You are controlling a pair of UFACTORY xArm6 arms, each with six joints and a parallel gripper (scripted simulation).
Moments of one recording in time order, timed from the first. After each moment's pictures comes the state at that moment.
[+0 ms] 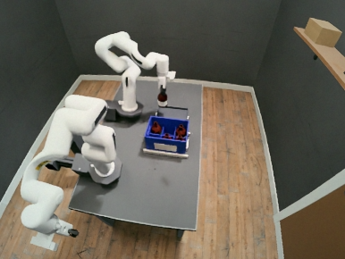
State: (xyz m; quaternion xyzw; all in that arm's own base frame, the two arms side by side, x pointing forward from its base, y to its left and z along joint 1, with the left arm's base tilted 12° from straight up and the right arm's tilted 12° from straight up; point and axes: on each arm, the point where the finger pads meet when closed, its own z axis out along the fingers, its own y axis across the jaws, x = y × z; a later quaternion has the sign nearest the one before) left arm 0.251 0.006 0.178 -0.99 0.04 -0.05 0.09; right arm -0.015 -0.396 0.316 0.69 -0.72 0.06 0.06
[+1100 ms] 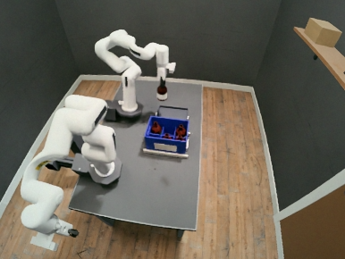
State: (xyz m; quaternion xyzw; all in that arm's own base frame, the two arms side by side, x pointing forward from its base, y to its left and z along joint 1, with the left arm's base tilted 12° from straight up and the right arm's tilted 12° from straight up) left arm 0.242 -0.006 0.246 -0.99 0.04 -0.05 0.09; right arm -0.015 -0.396 0.316 0.69 -0.72 0.06 0.06
